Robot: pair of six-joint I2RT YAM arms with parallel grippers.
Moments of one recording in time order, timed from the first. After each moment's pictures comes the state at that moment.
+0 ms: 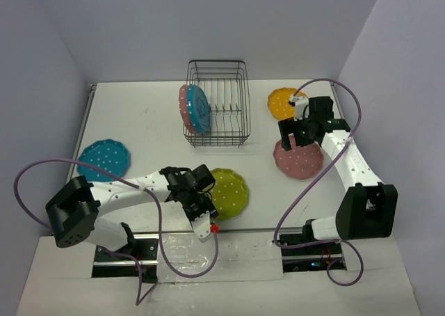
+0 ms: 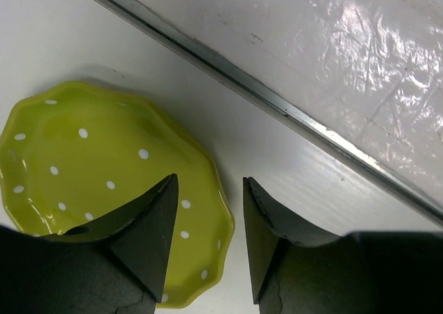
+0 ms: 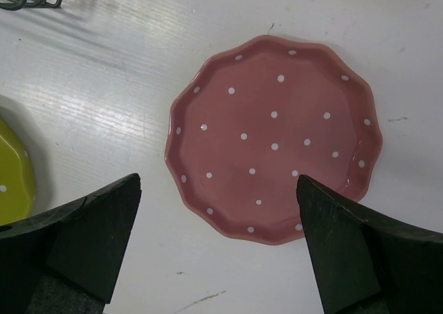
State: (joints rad) left arm -1.07 1.41 0.85 -0.75 0.47 1.57; right arm 0.02 1.36 1.09 -0.68 -0.20 -0.24
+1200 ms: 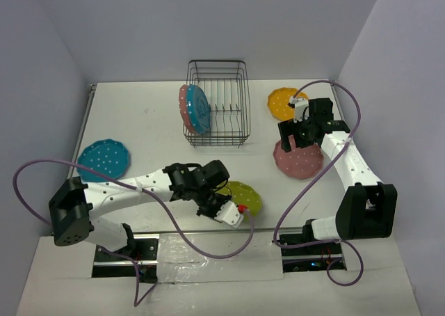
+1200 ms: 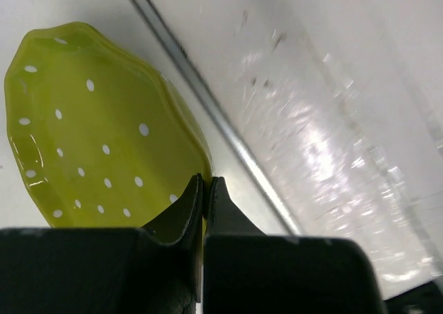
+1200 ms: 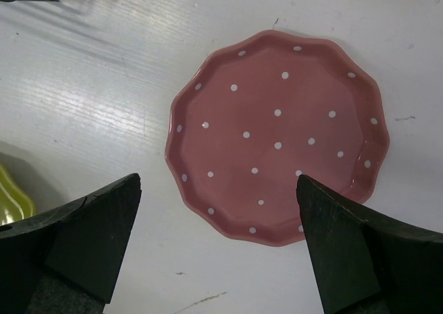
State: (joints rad) left arm -1.19 1.43 1.02 -0.70 0.49 0.93; right arm 0.01 1.36 1.06 -0.67 -0.21 -0.25
